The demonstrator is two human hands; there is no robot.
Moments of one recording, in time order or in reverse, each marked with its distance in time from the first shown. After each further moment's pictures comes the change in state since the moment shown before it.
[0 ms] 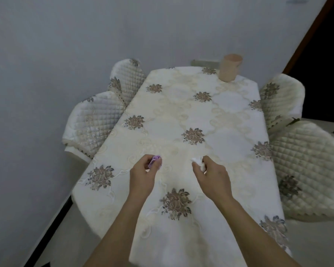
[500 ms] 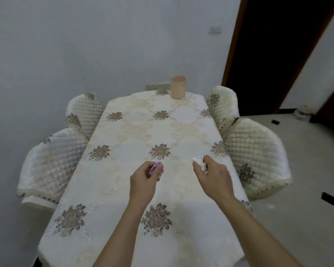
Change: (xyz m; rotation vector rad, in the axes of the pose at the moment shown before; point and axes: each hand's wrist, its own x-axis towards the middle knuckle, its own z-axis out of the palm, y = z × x) left_hand -0.019 0.066 0.057 -0.081 -0.299 0.125; right_hand -0.038 0.019 -0.089 -0.038 0.309 0.128
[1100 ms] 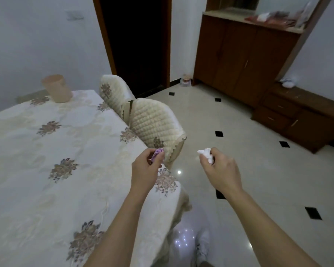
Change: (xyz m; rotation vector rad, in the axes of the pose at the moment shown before) left_hand -0.068 0.039 0.211 -0.037 -0.635 0.199; right_hand -0.131 0.145 -0.160 -0.197 0.447 0.525
